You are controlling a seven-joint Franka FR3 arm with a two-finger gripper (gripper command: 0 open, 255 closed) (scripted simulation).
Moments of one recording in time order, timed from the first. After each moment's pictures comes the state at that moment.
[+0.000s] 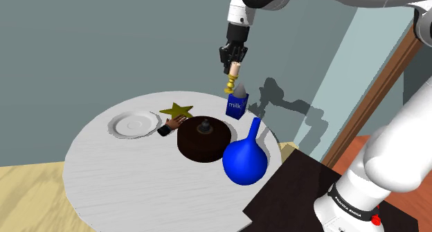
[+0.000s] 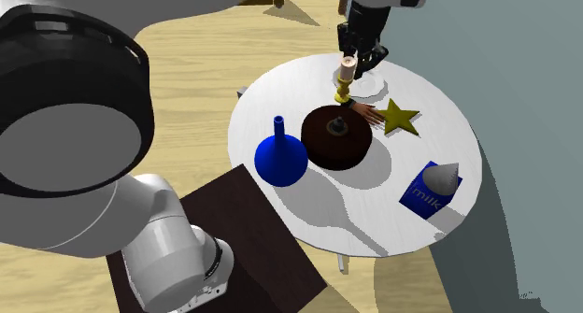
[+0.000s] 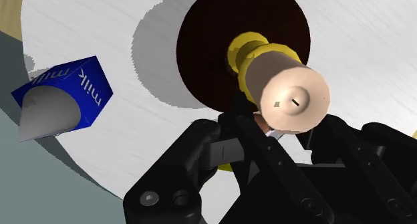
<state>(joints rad) -0.04 -0.06 0.16 -1.80 0.03 1.76 0.15</state>
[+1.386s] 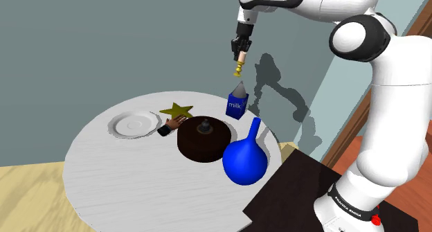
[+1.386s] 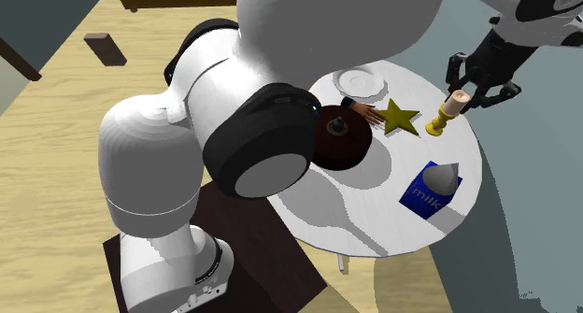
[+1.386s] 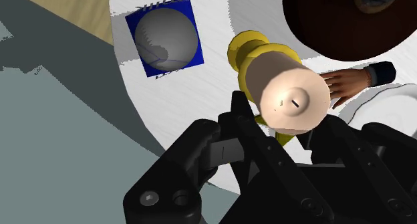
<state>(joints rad) -0.23 0.42 0.01 -1.18 0.02 1.61 -0.18</state>
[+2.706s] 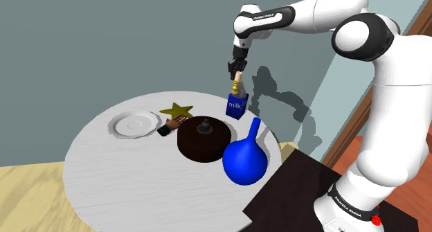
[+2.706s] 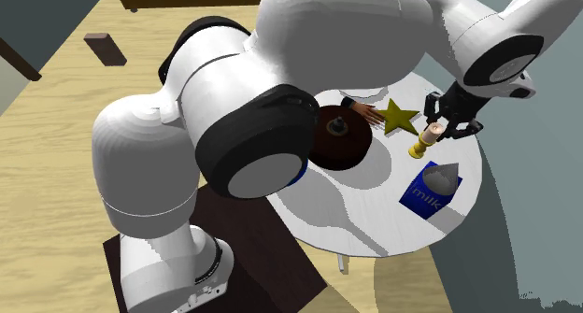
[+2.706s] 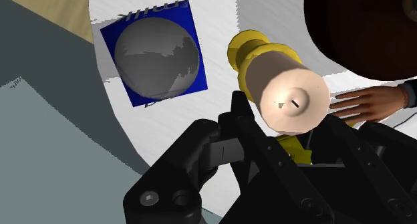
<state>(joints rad) -0.23 0.40 0.01 -1.48 0.03 1.89 -0.19</state>
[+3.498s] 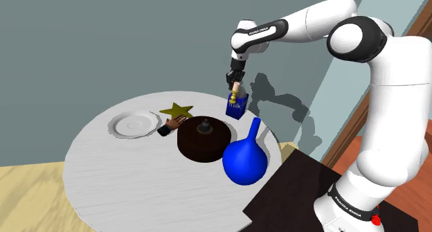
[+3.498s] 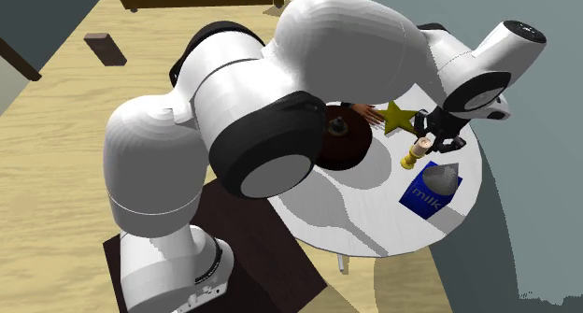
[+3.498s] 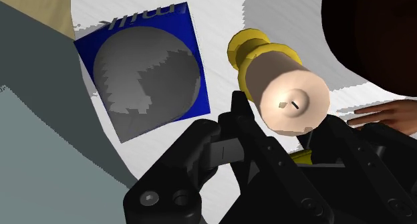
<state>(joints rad) -0.23 0.44 0.01 -1.58 0.03 2.03 -0.19</state>
